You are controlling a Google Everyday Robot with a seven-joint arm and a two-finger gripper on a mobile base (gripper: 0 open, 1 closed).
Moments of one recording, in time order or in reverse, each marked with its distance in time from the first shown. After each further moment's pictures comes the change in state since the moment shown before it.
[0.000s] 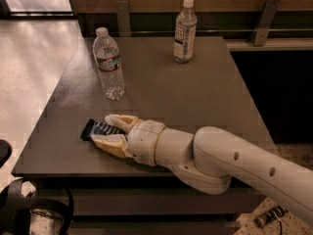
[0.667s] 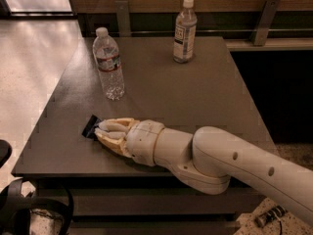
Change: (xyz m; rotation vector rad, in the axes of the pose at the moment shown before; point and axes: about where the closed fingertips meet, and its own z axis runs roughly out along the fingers) arm -0.001 0.002 0.002 -0.004 -0.001 -0.002
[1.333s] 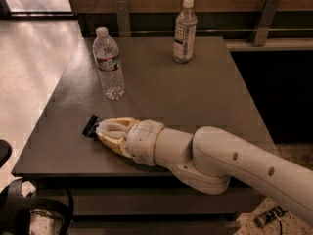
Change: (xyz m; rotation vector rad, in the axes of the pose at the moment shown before) arm 0.000 0.000 0.000 0.000 0.000 0.000
